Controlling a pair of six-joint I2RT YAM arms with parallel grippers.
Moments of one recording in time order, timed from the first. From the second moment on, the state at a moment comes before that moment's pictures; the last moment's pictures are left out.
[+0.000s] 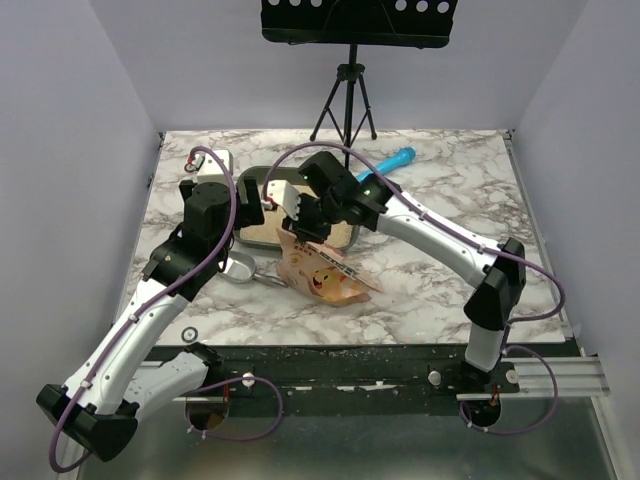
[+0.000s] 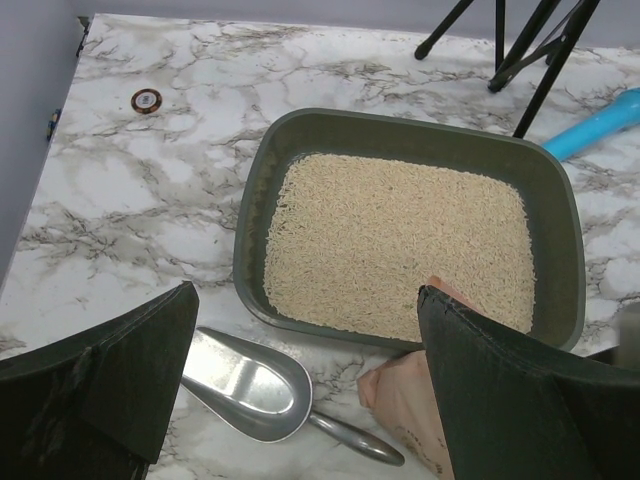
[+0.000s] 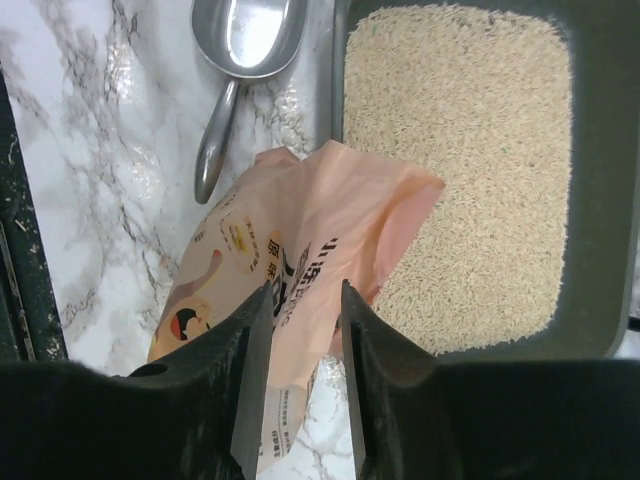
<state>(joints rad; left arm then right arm) -0.51 0.93 1.07 -0.49 -0.49 -0.26 0.92 1.87 1.85 -0.84 -0.24 -0.53</state>
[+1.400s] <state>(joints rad) -0.50 0.97 1.06 -0.48 -0.45 -0.28 0.91 1.42 1.24 -0.66 -0.09 -0.22</state>
